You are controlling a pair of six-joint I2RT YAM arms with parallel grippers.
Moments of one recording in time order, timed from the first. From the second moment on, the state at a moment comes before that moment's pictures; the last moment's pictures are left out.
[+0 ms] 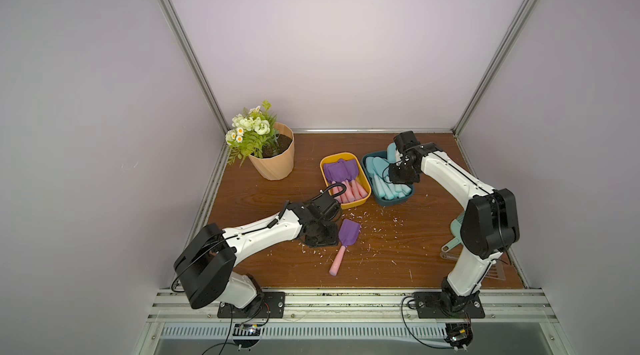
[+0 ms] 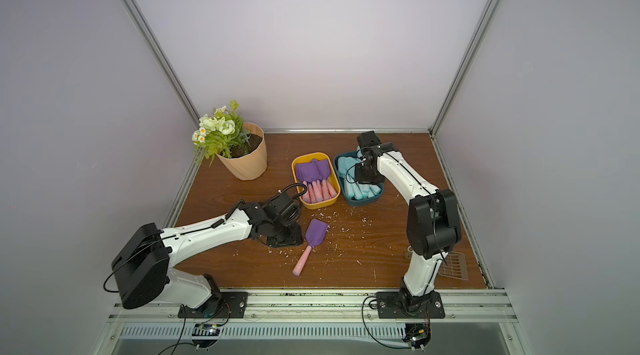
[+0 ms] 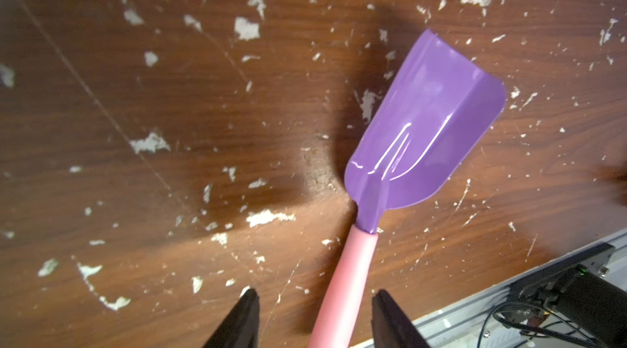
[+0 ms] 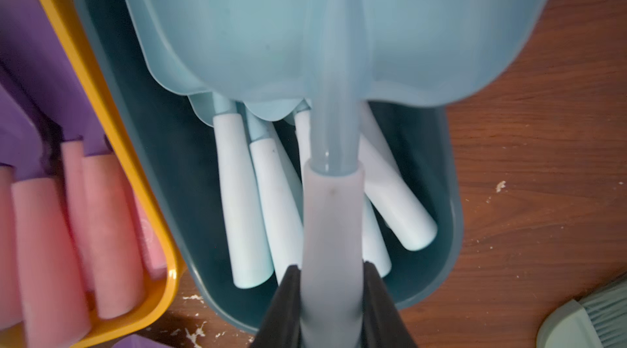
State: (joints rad) left arm -0.83 1.43 0.87 -0.67 0.18 -0.87; right arm 0.34 1.81 1.51 -0.91 0.14 0.30
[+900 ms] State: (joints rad) left arm -0.96 1.47 0.86 -0.67 0.15 -1.00; right arm 0.40 1.85 1.50 -0.94 0.34 0.29
